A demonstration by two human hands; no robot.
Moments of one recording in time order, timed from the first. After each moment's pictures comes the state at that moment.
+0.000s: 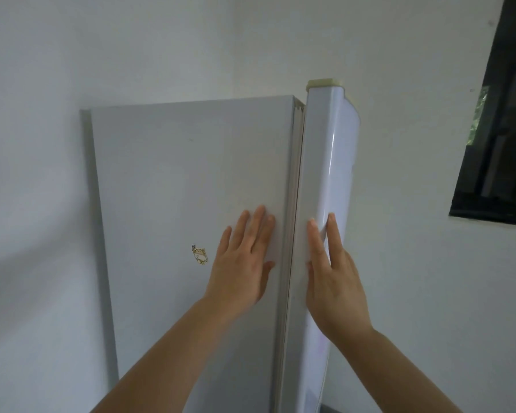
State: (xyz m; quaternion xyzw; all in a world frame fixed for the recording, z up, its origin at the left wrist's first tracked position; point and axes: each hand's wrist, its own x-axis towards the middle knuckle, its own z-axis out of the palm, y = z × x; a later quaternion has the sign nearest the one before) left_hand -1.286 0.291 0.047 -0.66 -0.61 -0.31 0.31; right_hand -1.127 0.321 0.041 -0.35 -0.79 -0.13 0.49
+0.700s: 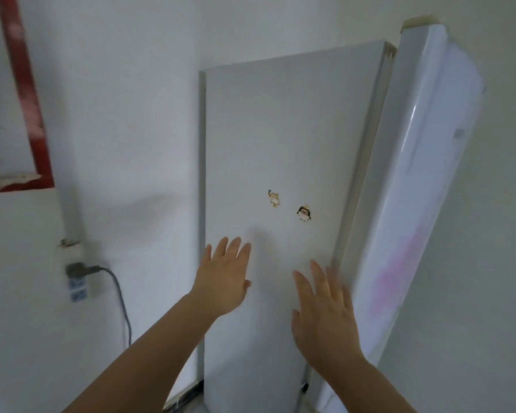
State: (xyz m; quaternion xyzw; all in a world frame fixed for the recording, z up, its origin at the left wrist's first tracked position) left_hand -1.300 0.164 -0.023 -0.49 -0.86 -0.06 0.11; right_hand -1.142 0.246 -0.051 -0.32 -0.91 -0.10 0.24
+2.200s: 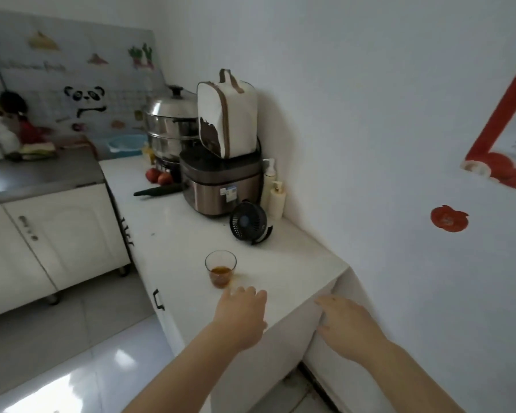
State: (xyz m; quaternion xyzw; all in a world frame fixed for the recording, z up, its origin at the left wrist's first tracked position) left_hand -1.269 -0.523 -0.140 0.27 -0.96 -0.06 -0.09; right_hand -1.400 -0.380 -0.121 0.48 -0.87 0.02 -0.15
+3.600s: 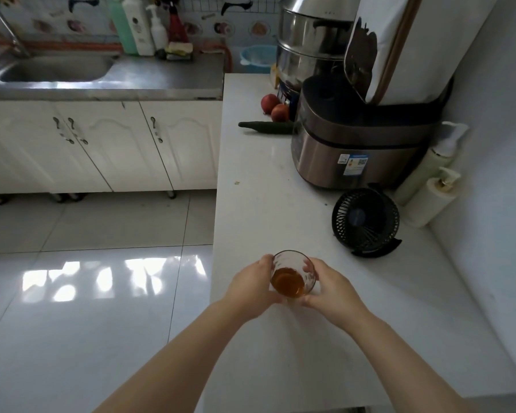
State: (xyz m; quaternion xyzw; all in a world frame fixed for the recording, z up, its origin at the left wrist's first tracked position) left_hand -1.307 -0.689 -0.242 0.58 -0.75 -0.33 0.06; right_hand -1.469 -0.658 -0.240 0.62 -0.68 0.18 -0.35
